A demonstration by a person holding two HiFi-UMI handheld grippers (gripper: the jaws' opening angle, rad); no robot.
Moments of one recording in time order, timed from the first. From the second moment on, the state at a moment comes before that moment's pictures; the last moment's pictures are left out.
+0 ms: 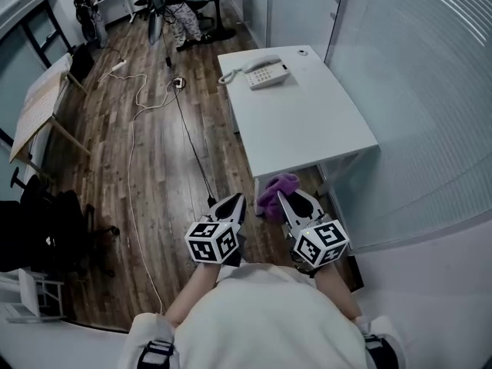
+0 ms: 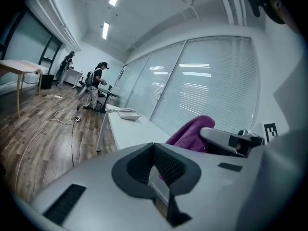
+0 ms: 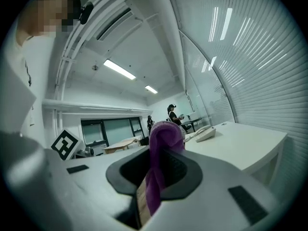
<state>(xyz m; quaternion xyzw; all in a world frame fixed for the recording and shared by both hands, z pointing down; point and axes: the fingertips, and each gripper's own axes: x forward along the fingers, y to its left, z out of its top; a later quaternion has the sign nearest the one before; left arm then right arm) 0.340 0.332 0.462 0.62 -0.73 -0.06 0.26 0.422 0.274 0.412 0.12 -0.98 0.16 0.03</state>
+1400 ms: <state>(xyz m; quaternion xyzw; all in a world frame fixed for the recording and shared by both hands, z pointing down) 0.198 0.275 0.479 0.62 -0.72 -0.06 0.30 0.268 0.211 0.424 0.11 -0.98 0.17 0.06</state>
